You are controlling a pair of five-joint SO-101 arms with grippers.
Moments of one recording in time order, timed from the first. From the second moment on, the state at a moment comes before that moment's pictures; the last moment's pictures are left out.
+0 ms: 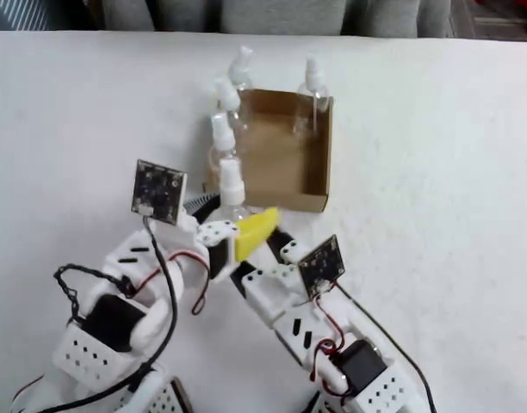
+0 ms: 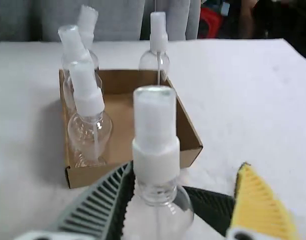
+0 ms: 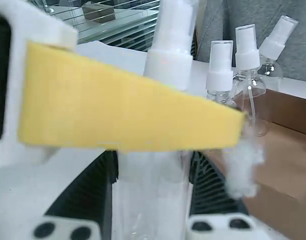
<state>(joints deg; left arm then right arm) 23.8 -71.3 63.8 43.7 15.9 -42.3 -102.7 95.9 25.8 -4.9</state>
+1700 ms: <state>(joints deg) 5.9 -98.9 80.4 52.5 15.8 -33.7 -84.7 96.1 -7.4 23.4</state>
